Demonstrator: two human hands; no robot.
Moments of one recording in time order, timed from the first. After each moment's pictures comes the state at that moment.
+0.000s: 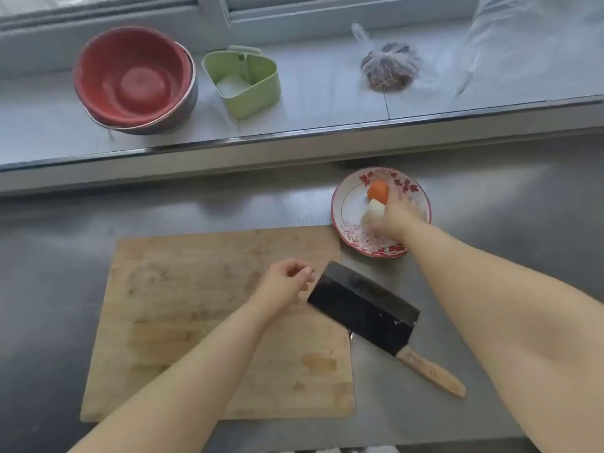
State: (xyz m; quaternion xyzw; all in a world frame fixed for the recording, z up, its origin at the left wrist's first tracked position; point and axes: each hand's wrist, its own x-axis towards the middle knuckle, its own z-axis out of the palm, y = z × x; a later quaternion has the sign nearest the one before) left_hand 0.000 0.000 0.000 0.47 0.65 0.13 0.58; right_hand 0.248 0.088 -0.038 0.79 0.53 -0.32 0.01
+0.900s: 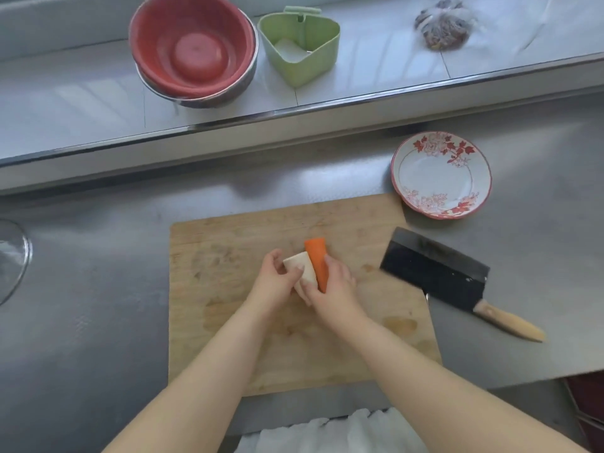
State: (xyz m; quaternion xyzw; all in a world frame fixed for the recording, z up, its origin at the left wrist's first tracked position) left_hand -0.160 -0.010 -0.029 0.35 0.68 0.20 0.61; right_hand -0.044 -0.057 -0.027 0.76 0.44 -0.45 -0.17
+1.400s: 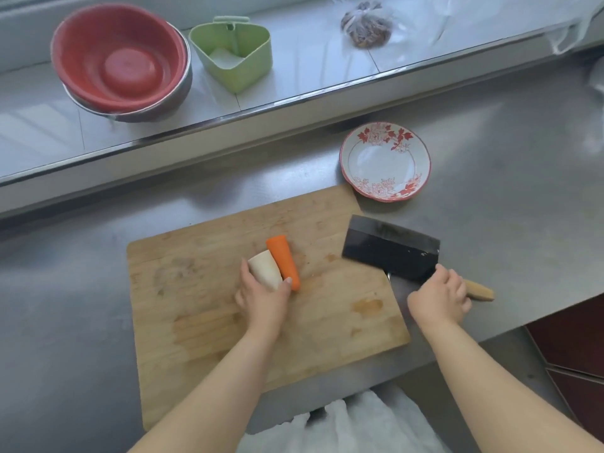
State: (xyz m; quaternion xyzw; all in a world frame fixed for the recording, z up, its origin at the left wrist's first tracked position) left_hand -0.127 -0.054 -0.041 0.44 0.76 0.17 0.45; right_hand 0.119 -0.148 -0.048 0.96 0.22 -0.19 0.02
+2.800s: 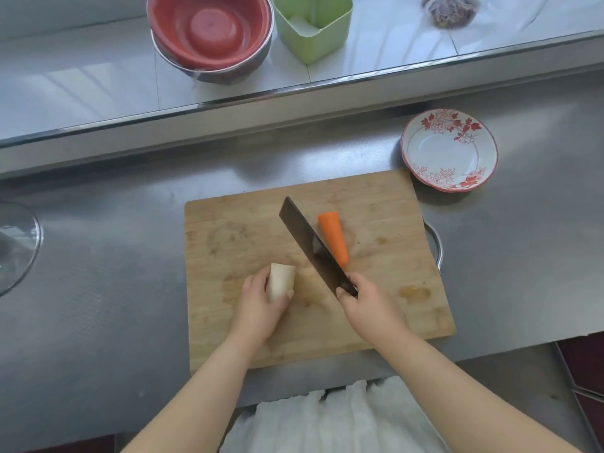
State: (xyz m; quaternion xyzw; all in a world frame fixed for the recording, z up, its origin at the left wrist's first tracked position) left_hand -0.244 -0.080 -0.037 0.56 0.69 0.08 0.46; right_hand -0.047 -0.123 0.008 0.77 0.44 -0.45 -0.07
